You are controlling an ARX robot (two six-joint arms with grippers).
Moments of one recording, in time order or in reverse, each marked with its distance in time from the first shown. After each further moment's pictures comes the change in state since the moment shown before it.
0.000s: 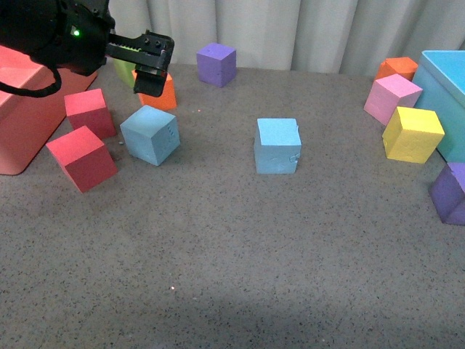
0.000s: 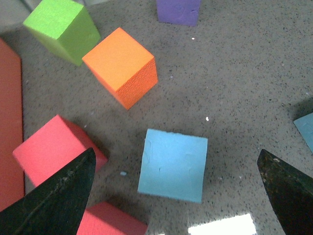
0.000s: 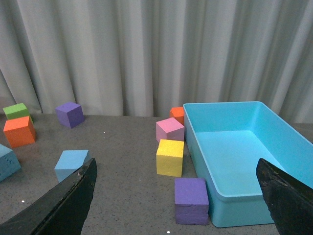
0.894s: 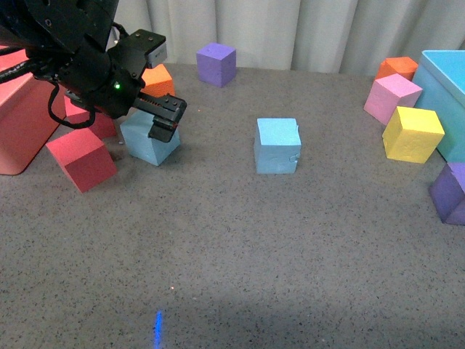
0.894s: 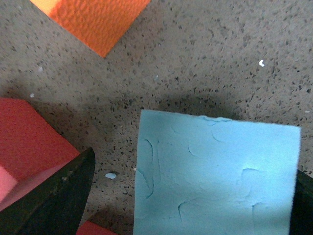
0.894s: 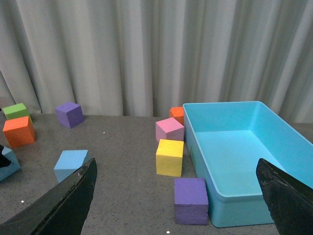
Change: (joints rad) left arm 0.021 0.349 0.345 -0.320 -0.031 0.089; right arm 0.000 0.000 0.000 0.000 0.000 0.000
